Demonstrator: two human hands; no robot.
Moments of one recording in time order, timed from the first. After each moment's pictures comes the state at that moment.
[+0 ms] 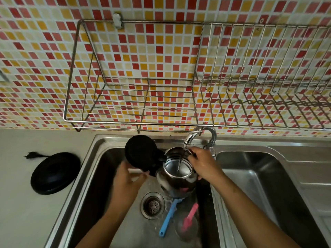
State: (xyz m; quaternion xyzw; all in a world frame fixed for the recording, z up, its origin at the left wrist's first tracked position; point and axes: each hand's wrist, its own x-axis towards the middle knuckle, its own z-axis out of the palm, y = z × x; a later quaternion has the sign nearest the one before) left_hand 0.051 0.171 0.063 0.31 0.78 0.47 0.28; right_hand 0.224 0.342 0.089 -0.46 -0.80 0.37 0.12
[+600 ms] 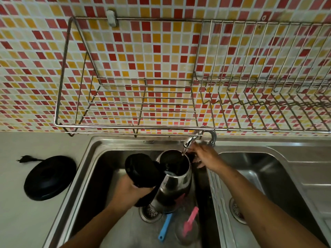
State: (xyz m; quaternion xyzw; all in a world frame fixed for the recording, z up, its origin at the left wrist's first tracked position) left_hand 0.043 0.178 0.049 0.39 0.70 0.47 0.37; right_hand 0.226 0.387 0.074 -0.45 -0.73 0.50 0.11
